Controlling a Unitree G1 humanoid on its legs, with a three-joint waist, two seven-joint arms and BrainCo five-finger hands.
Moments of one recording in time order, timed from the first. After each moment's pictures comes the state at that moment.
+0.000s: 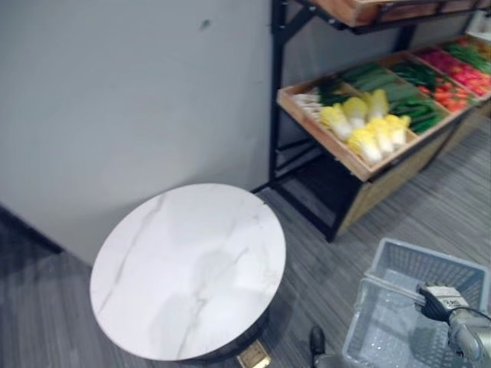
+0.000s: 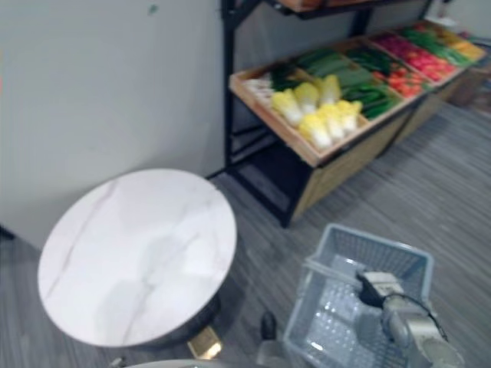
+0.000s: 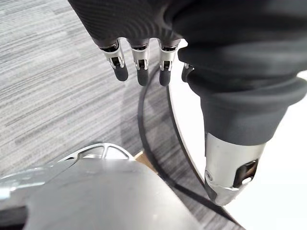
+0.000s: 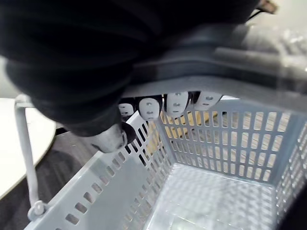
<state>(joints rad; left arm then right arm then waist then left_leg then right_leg) 0.19 0.16 0.07 1.10 -0.02 -0.09 0.15 0.17 -0.73 0.07 0.47 -0.87 -0.18 -0.13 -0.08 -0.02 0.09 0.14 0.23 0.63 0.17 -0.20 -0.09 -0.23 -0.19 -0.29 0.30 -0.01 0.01</state>
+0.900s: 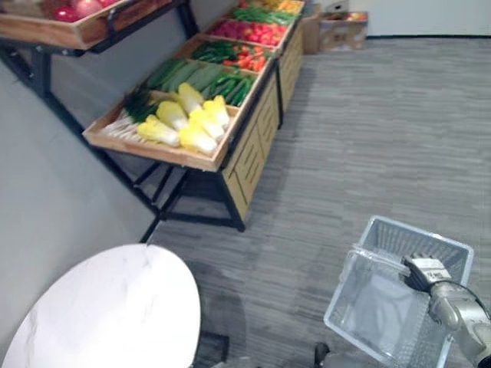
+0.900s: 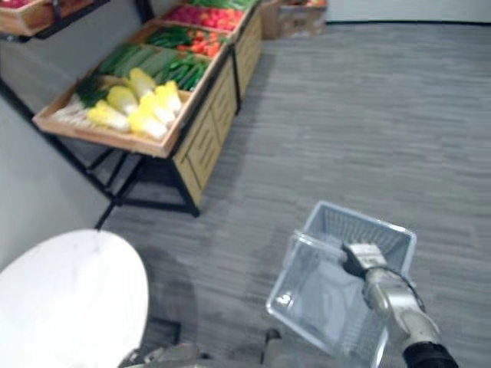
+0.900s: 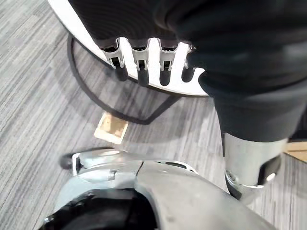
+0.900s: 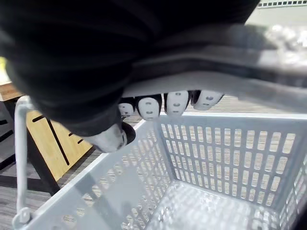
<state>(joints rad) 0.18 0.11 0.07 1.11 -0.07 -0.12 0.11 0.04 -0.69 0.12 0.42 -0.89 -0.15 -0.17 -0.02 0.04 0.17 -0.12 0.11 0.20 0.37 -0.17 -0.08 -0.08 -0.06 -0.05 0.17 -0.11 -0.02</state>
